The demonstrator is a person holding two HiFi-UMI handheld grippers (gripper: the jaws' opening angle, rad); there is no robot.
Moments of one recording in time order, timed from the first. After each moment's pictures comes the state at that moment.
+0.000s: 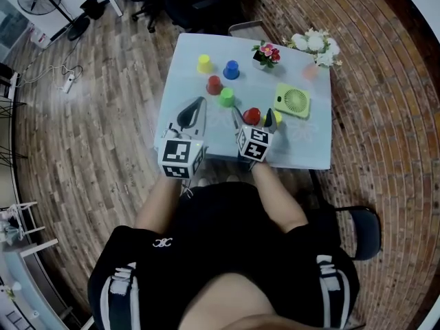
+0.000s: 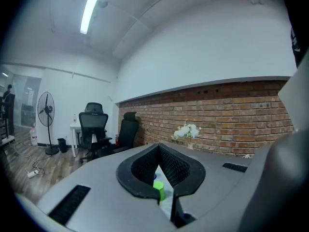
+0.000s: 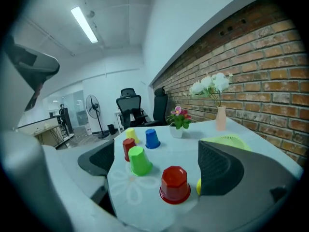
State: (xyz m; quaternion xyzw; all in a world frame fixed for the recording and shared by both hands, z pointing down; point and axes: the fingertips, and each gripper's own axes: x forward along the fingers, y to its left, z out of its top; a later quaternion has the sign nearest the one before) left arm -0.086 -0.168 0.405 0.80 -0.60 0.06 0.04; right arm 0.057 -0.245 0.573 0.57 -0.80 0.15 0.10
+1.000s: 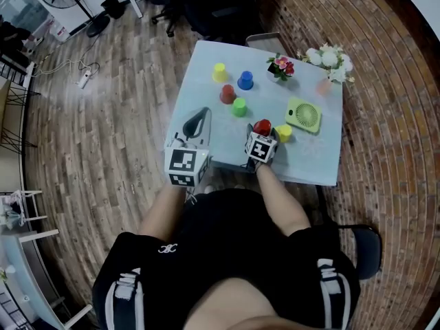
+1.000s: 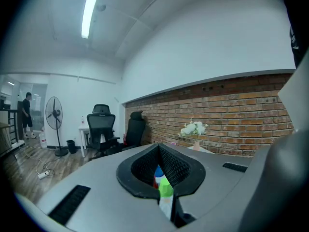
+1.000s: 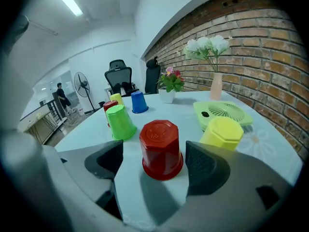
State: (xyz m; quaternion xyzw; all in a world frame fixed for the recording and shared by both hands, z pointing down) left arm -0.102 -0.158 0.408 0.77 -0.63 0.08 0.04; right arm 0.075 -0.251 0.689 0.58 -0.74 0.24 0.24
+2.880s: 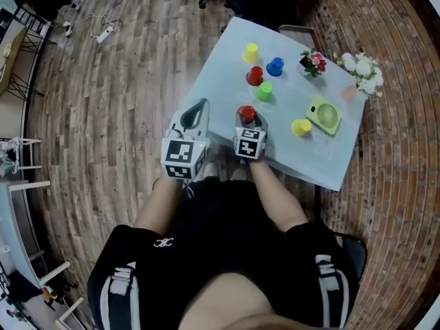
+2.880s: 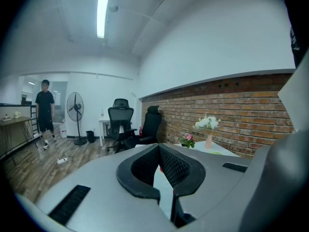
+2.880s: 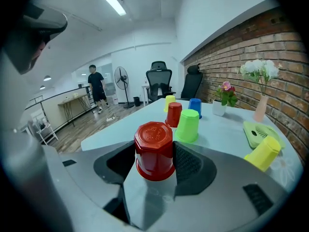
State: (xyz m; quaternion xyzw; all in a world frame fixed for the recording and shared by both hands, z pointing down) left arm -0.161 -0.092 0.435 0.70 -0.70 0.08 0.08; right arm -0.061 -0.178 0.653 0.41 -0.86 0.14 0.26
